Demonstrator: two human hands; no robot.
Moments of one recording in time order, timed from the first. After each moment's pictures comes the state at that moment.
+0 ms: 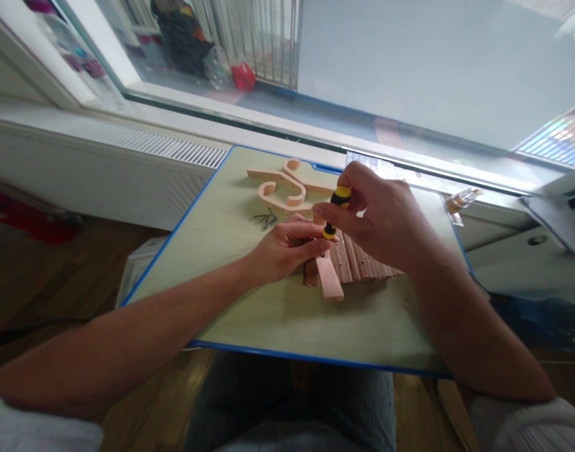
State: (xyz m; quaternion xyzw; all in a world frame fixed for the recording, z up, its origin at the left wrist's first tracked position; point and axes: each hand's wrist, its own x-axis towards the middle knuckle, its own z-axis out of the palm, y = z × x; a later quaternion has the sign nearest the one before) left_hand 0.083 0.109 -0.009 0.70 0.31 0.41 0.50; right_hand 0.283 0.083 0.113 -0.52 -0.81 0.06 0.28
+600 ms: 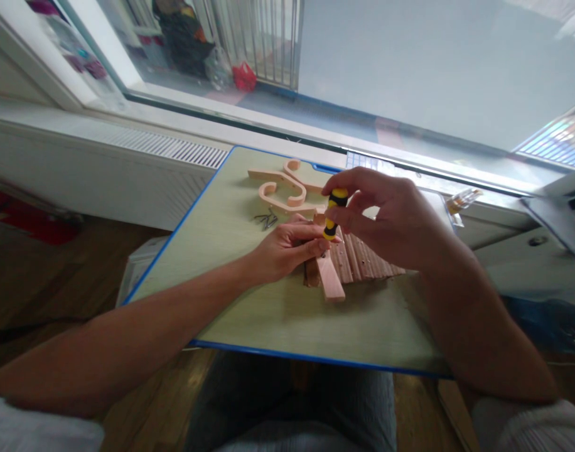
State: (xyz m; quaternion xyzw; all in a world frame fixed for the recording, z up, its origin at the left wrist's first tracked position) left_hand 0.078 0.111 -0.005 0.73 0.27 0.38 0.49; right_hand 0.292 0.084 0.116 -0.45 -0.82 0.18 0.31
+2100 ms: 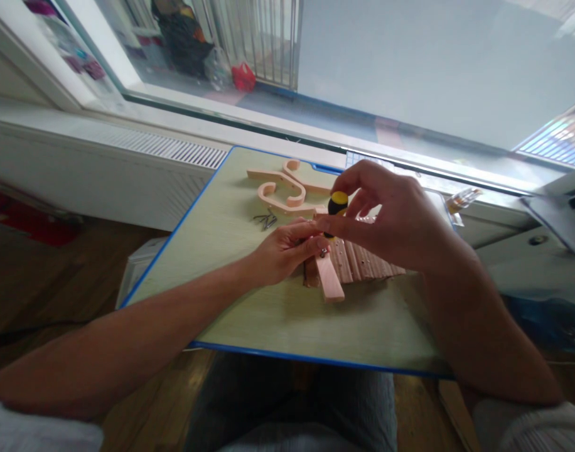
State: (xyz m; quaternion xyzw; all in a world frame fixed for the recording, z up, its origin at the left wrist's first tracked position) left_hand 0.083 0.109 -0.020 0.66 0.26 0.40 0.58; right_hand 0.294 0.081 0.119 -0.45 -0.81 0.17 0.33
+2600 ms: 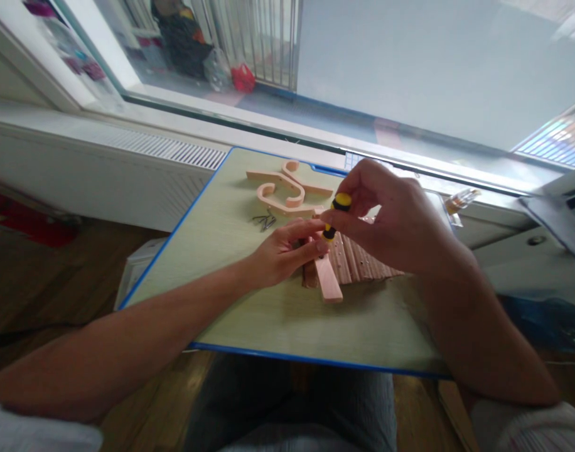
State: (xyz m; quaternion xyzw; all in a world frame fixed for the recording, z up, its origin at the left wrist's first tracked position) left_hand 0.082 0.107 -0.015 0.67 0.26 0.40 0.56; right_hand 0.293 0.077 0.119 -0.46 -0.82 0.11 0.32
